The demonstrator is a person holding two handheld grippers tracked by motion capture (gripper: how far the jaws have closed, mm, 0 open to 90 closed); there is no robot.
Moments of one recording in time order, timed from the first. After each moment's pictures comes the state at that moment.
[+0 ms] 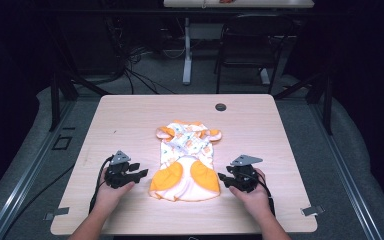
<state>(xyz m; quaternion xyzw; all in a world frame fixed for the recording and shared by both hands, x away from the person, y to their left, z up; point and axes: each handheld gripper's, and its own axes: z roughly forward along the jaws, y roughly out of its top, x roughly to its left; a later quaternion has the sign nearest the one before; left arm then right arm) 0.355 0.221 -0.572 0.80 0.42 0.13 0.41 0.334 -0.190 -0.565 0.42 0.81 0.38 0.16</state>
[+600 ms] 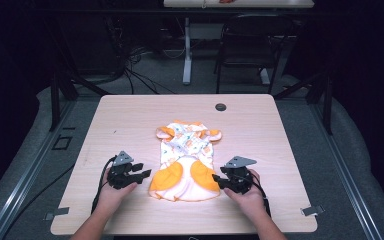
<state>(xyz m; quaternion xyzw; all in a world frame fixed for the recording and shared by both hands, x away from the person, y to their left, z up) 0.352 0.210 -0.569 0.80 0.40 0.13 0.42 0.330 -0.174 -0.564 0.39 0.82 0.39 0.16</state>
